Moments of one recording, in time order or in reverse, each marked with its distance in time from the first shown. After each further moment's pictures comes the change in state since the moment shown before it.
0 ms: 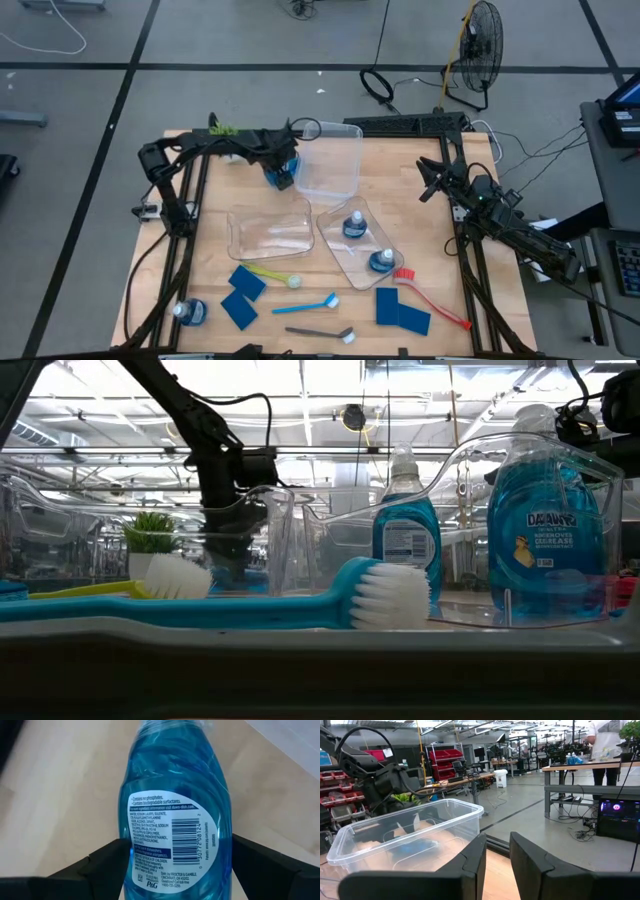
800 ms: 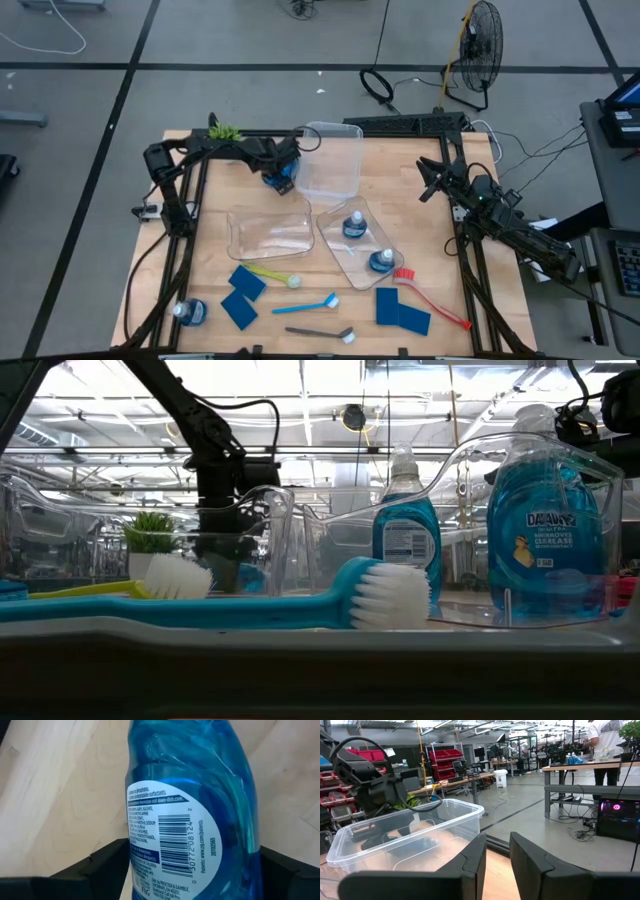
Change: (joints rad) left arm -0.055 0.001 -0.012 -0.058 -0.138 -0.128; right arm 0.000 0.000 0.000 0.000 0.000 0.000
